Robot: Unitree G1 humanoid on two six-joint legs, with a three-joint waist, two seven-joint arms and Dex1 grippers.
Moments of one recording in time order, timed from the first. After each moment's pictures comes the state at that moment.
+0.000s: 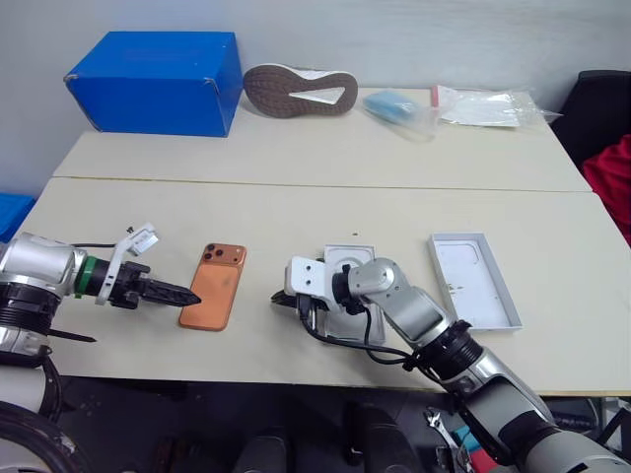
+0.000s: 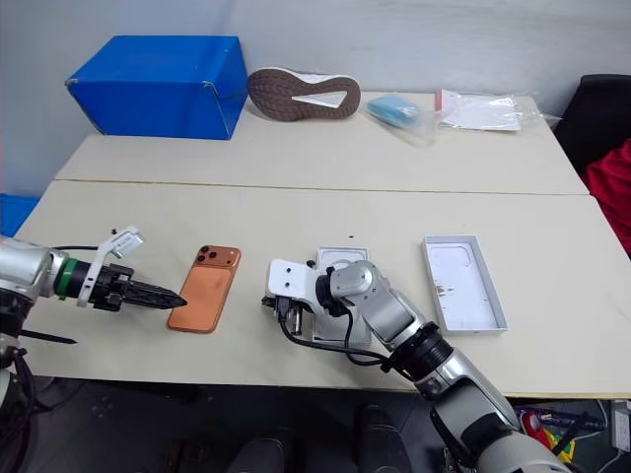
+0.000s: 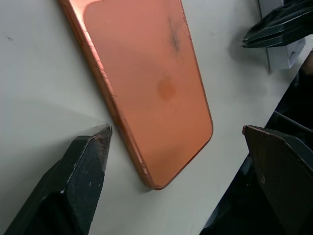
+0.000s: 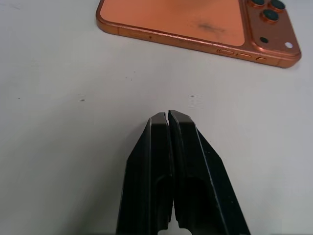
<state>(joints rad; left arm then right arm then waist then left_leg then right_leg) -0.73 1.00 -0.27 0.49 -0.27 1.15 -1.47 -0.69 -0.25 0.57 0.16 -0.03 0.28 0.94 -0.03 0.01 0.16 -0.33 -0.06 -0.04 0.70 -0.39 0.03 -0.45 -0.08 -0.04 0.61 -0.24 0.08</state>
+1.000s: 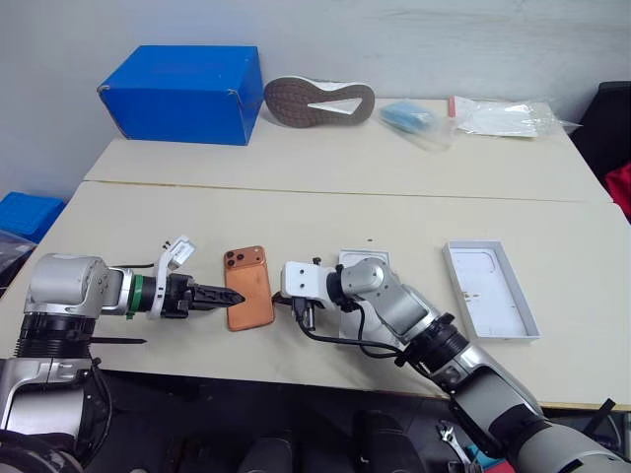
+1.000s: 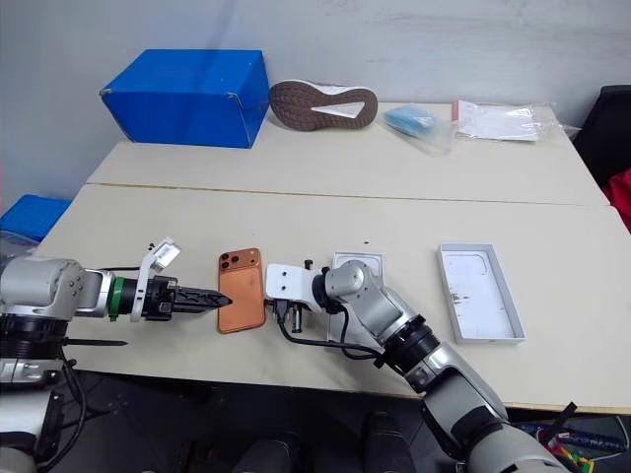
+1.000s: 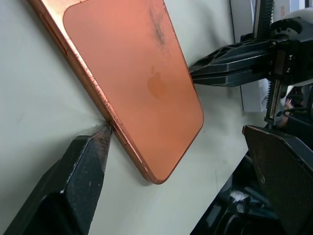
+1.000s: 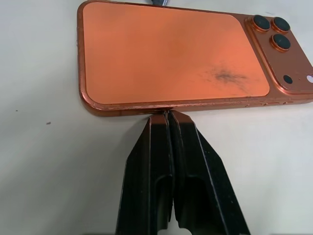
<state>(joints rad) -0.58 0.79 0.04 0.20 -0.49 1.54 -1.05 -0.74 -0.21 0.56 0.32 -0.12 0.15 0.94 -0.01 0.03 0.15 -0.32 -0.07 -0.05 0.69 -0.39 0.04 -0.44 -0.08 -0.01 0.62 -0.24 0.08</state>
